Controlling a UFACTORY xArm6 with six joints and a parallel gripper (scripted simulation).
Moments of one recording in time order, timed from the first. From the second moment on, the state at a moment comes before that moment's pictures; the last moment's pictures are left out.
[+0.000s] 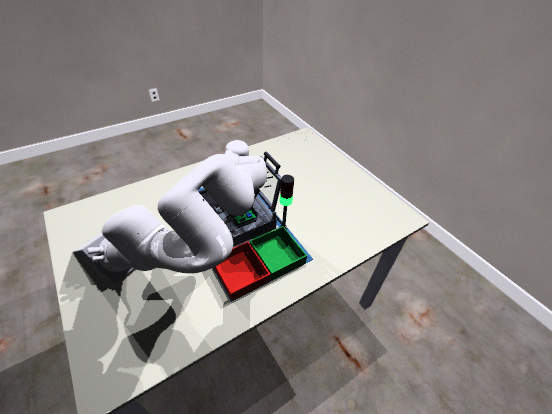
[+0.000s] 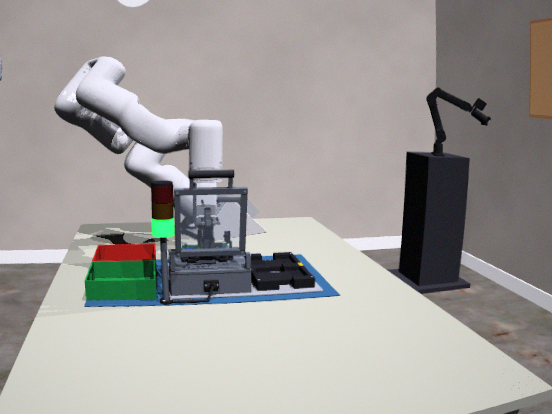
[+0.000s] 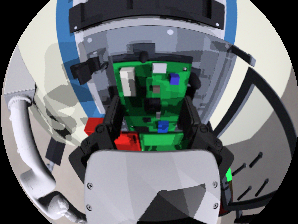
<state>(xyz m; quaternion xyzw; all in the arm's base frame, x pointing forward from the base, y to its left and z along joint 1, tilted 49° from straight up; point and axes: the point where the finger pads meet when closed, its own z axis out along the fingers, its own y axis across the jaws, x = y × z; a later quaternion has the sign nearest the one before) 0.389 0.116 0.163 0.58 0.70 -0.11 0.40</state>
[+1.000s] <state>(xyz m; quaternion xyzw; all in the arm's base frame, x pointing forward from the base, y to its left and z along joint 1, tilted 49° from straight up) 0.386 0.120 0.168 0.58 0.70 -0.11 0.40</state>
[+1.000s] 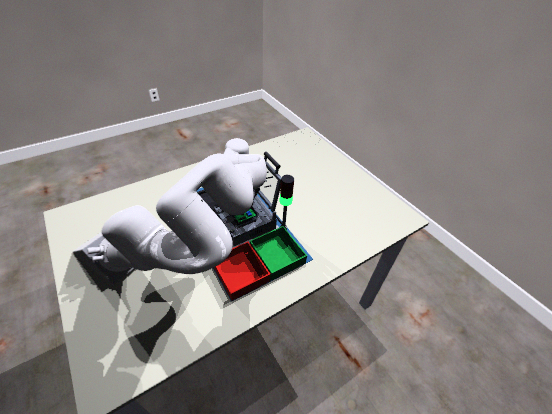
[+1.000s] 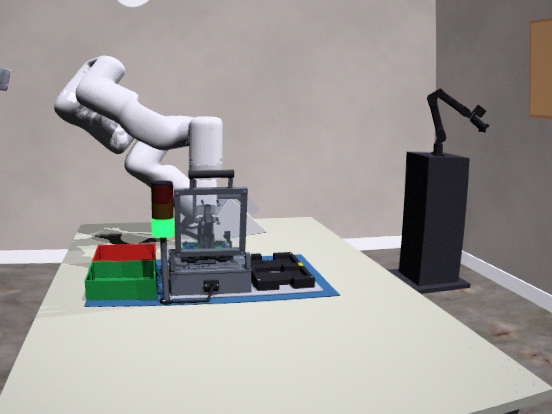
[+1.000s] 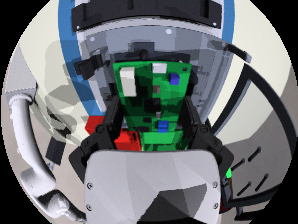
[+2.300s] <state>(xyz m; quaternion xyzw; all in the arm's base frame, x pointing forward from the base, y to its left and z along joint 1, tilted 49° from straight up) 0.382 0.127 0.175 0.58 0.70 -0.11 0.40</state>
